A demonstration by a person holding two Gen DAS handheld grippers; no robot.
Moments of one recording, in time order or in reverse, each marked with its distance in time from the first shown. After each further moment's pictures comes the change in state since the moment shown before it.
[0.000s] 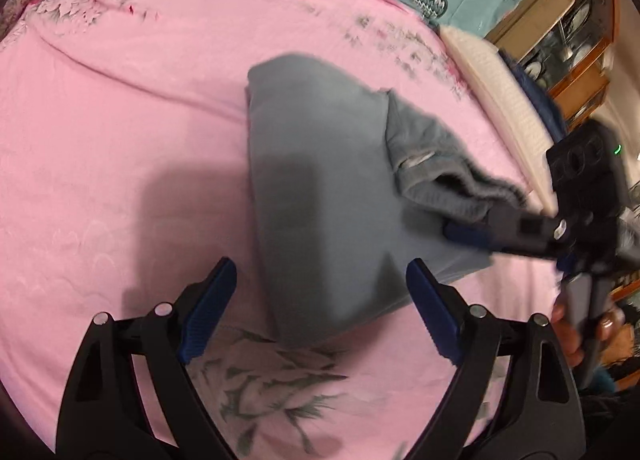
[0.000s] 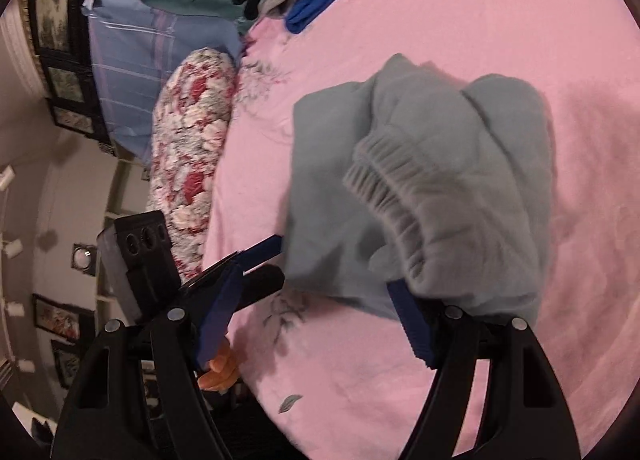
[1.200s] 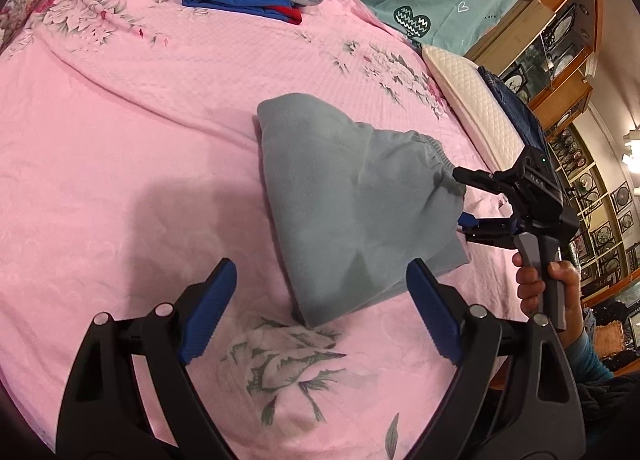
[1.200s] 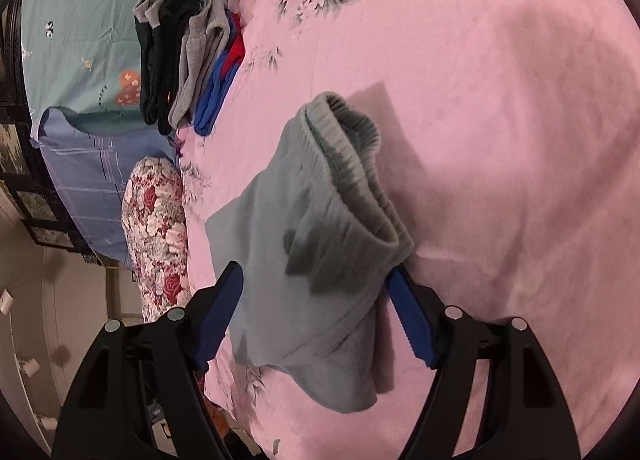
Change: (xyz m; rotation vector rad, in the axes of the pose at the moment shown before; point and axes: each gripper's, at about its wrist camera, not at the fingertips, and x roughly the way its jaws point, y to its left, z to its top) left arm -0.041 0.019 0.003 -0.023 -0.050 -0.090; right arm -0.052 -0.091 0.014 0.316 -0.174 -0.010
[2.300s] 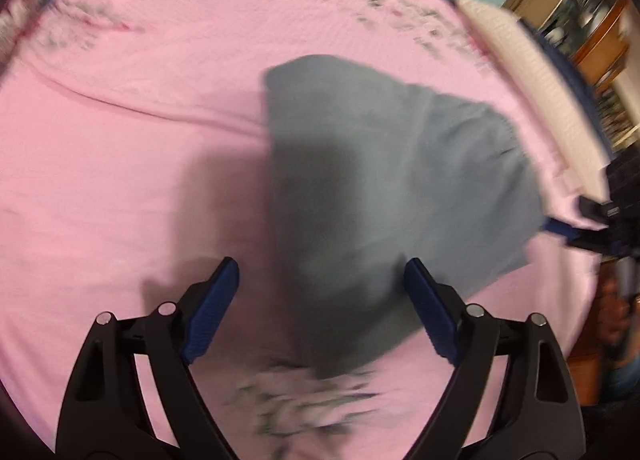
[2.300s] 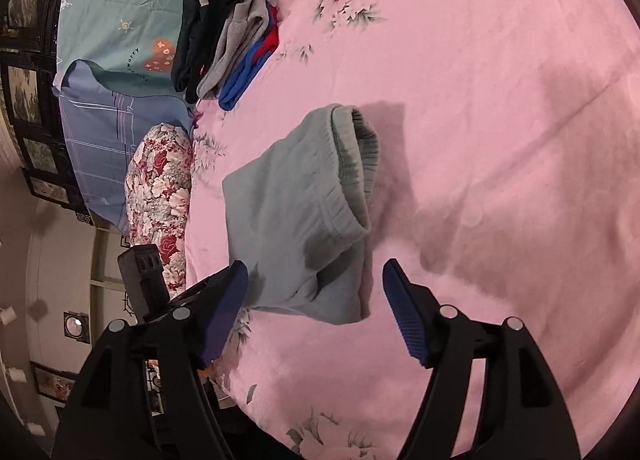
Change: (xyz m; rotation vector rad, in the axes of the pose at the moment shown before) left arm 0.057 -0.013 0.017 0.093 0.134 0.280; right arm -0.046 0.010 -0.034 -0.142 0.041 -0.026
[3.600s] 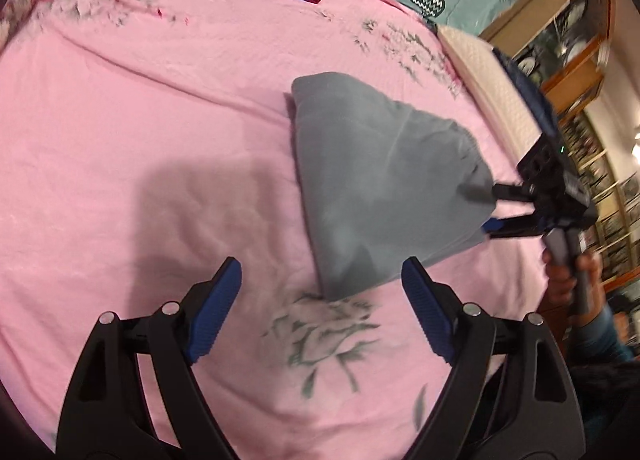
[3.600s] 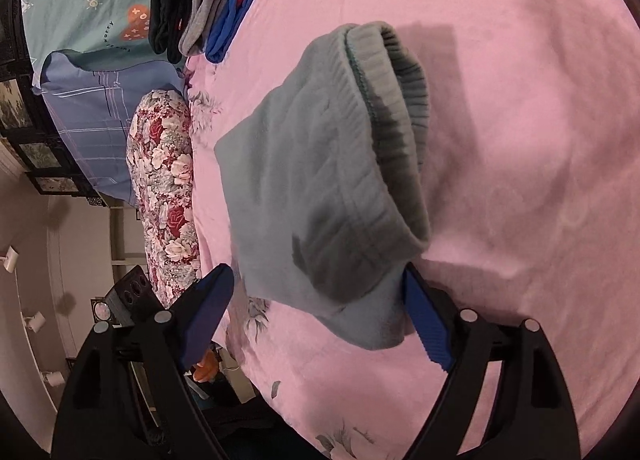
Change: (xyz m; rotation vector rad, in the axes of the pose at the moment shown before) left arm -0.039 0.044 -0.022 -0.103 -0.035 -0.274; right arm 0.058 0.001 0.019 0.085 0.224 0.062
